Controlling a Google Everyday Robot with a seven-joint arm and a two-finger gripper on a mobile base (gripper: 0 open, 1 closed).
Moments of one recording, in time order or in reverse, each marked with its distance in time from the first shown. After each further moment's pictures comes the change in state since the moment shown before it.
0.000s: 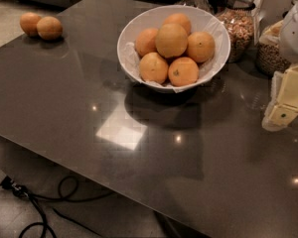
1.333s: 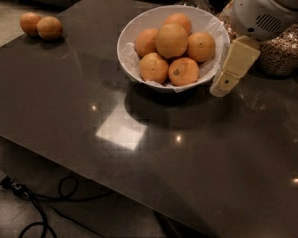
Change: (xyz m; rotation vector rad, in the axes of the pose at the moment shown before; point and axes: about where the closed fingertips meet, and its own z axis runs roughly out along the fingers) arm -0.082 -0.046 0.012 0.055 -0.163 -0.009
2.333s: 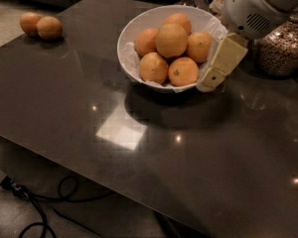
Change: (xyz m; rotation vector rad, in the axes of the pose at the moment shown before) arm -0.029 -0.005 0.002 0.052 -0.114 -0.027
